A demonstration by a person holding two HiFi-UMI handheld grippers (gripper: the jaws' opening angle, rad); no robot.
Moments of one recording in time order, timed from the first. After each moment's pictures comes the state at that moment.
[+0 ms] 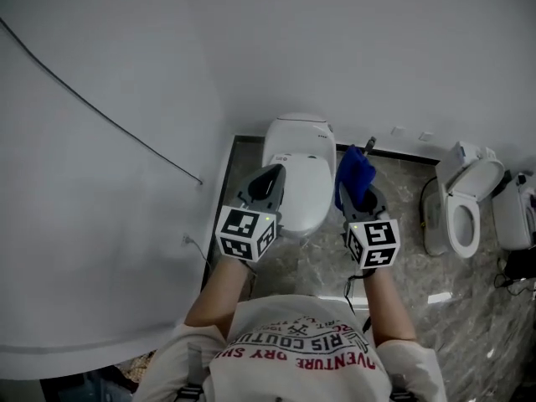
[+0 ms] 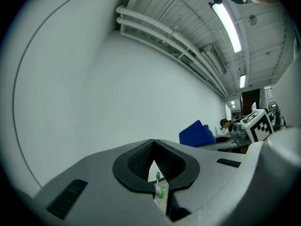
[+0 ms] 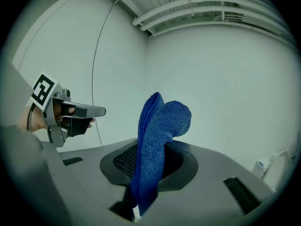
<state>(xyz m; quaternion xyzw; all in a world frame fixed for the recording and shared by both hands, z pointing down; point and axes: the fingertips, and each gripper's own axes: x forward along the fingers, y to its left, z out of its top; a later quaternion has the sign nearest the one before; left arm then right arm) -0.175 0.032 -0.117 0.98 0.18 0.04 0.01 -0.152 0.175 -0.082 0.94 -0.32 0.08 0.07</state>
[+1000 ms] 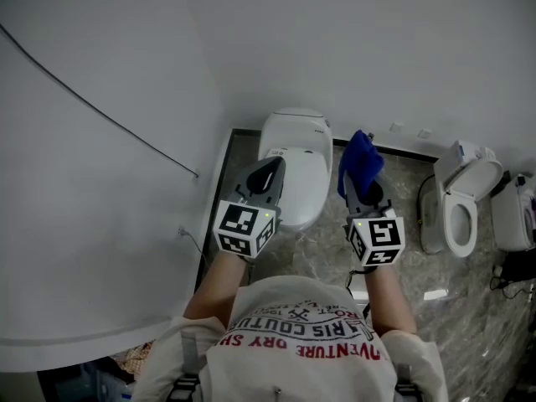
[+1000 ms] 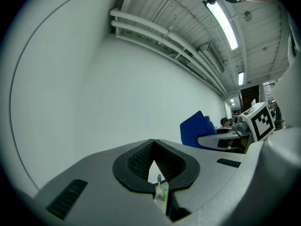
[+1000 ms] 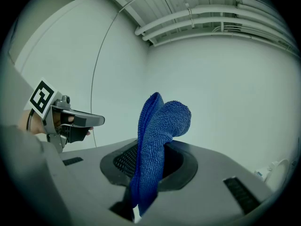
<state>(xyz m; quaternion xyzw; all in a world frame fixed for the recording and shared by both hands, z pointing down) -0.170 0.056 -0.131 0.98 0.18 0.02 -0.01 -0.146 0.201 -0.120 0.95 -0.31 0.02 0.07</state>
